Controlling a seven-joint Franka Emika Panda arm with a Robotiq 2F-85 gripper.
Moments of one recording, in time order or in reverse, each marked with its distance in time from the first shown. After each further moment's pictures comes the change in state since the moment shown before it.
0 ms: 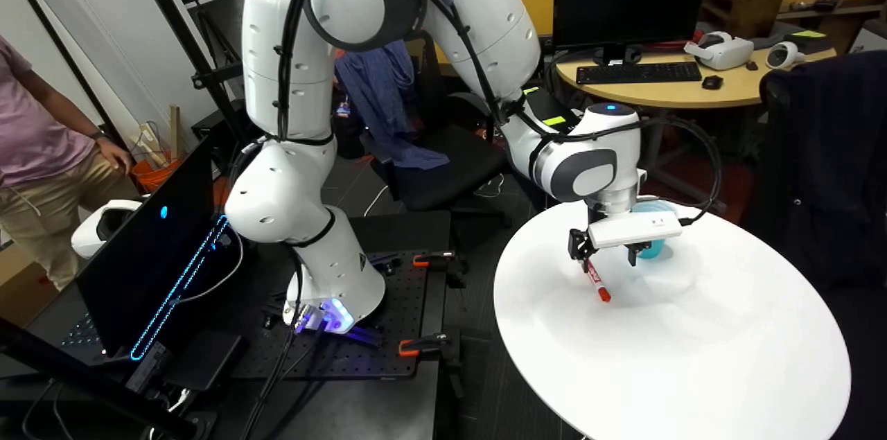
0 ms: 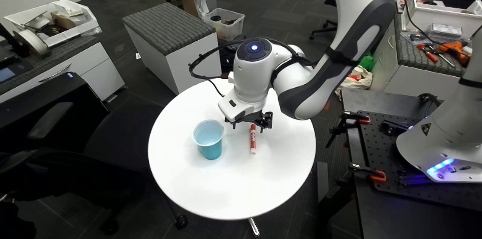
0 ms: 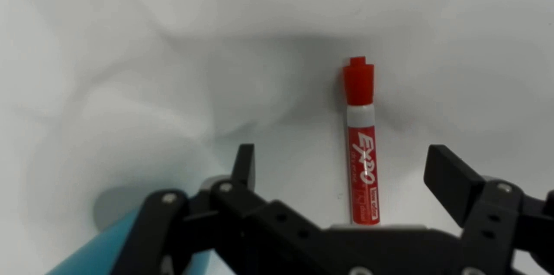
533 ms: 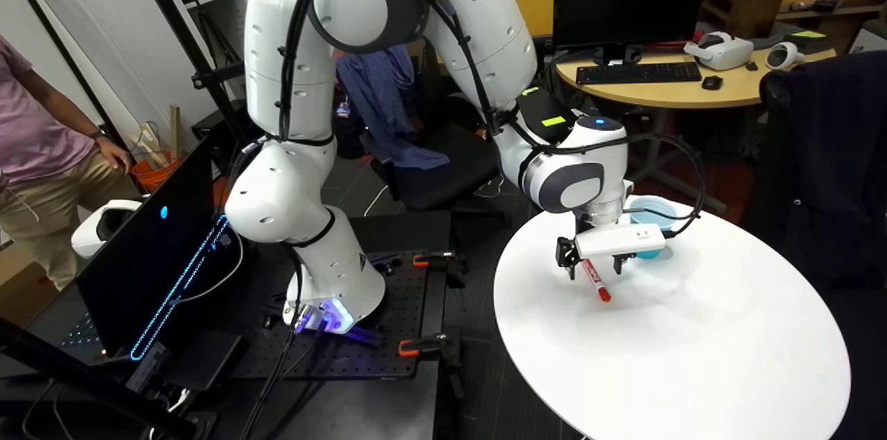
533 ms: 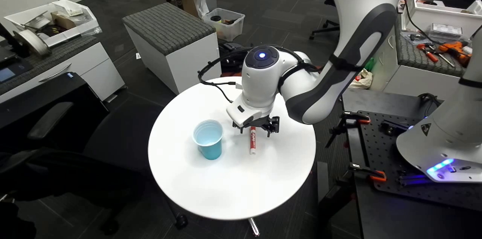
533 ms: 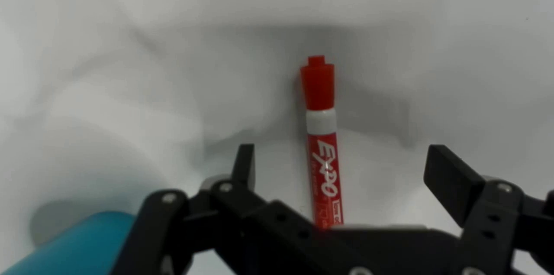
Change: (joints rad) arm 0.000 0.013 -0.009 -0.052 0.000 0.042 0.000
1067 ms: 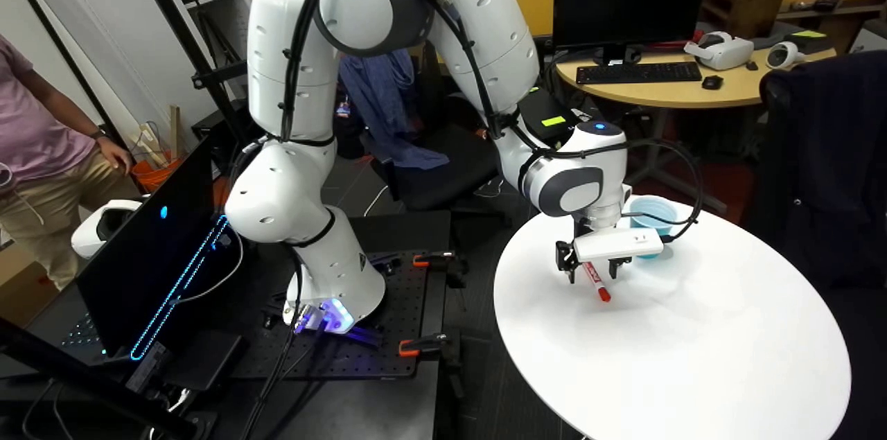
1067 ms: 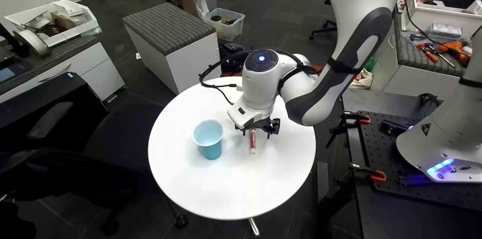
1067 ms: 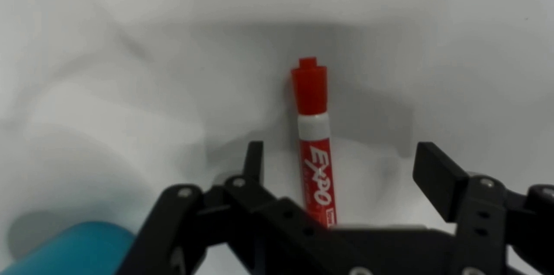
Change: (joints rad) arm 0.000 0.018 -0.002 0.003 0.000 0.000 0.000
